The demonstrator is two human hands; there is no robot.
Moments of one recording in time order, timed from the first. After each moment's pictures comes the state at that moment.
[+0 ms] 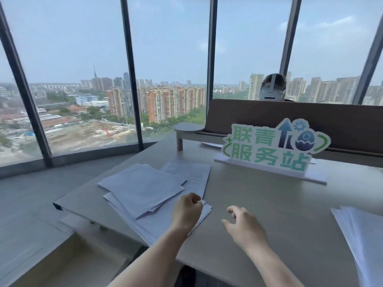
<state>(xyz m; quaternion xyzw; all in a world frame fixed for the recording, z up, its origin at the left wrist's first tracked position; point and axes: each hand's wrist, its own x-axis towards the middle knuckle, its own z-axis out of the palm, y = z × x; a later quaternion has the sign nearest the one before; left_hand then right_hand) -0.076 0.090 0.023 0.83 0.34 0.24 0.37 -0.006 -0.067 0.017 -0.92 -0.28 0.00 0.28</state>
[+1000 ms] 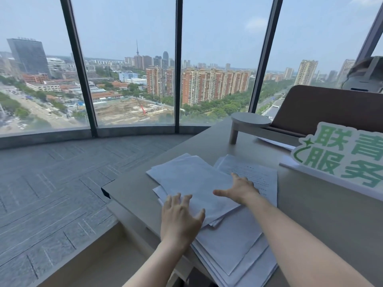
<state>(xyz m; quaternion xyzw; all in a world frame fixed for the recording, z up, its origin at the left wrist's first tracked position) -0.158 0.259 -0.028 0.85 0.44 0.21 0.20 0.035 0.206 0.031 -0.92 -0.34 0.14 0.13</state>
